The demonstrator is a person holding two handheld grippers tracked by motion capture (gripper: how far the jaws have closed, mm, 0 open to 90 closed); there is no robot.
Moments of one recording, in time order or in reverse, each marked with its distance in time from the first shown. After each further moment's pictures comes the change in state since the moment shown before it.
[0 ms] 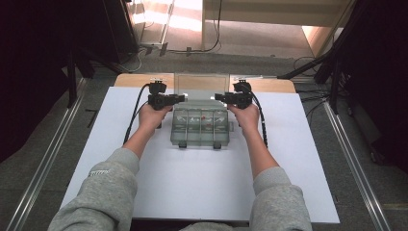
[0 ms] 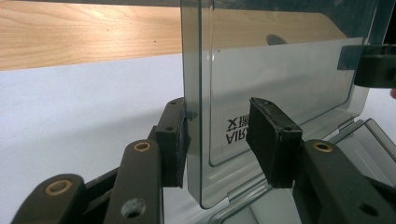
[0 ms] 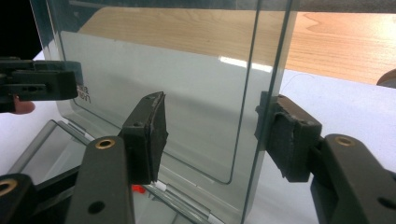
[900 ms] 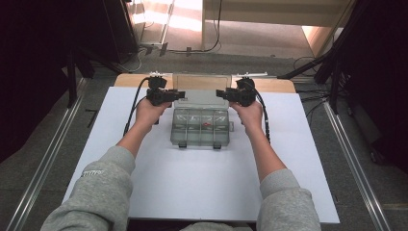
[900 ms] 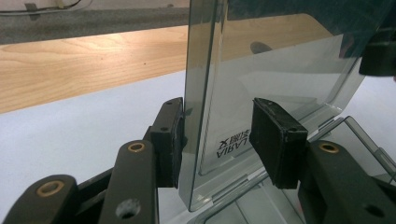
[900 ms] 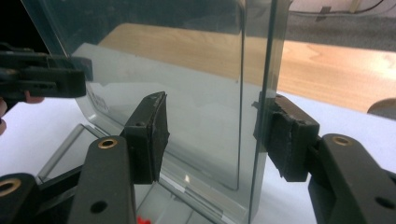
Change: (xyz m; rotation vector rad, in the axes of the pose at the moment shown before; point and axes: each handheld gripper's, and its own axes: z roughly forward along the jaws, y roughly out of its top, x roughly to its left) left arm -0.014 0.017 -0.018 -0.011 -0.005 0.094; right arm 0.012 0.011 -0.024 -0.061 0.022 -0.055
